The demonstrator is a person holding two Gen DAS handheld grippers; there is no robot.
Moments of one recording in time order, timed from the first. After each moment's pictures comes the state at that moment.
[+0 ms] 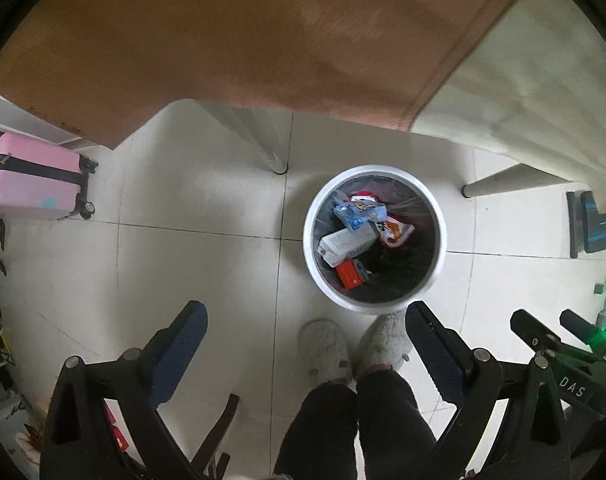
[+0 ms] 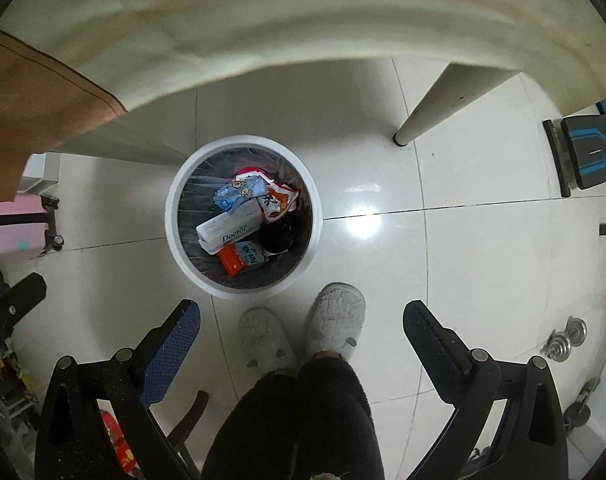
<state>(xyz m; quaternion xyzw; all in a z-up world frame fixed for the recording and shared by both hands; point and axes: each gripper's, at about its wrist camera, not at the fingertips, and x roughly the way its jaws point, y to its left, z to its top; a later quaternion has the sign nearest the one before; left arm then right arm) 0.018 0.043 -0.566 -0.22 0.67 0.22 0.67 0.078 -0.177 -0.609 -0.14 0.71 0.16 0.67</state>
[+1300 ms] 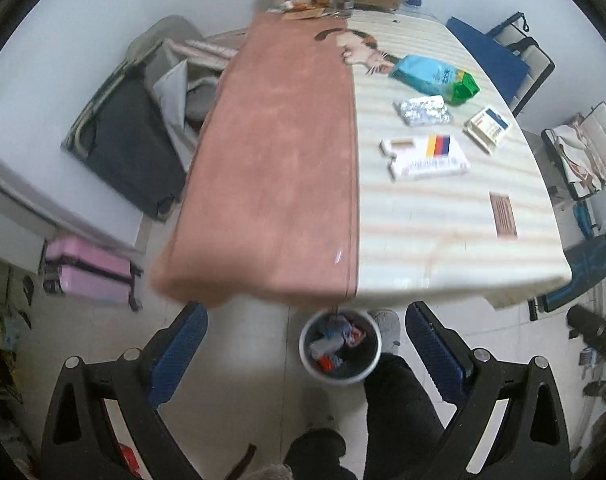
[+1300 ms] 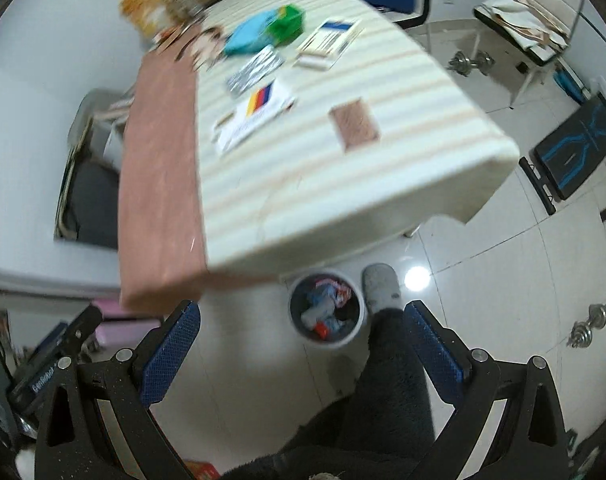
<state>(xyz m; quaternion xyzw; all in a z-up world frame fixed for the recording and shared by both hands) 0.117 0.066 -0.238 -0.15 0.55 0.25 0.78 0.192 -0.209 -0.223 0.05 0.64 0.17 0.74</state>
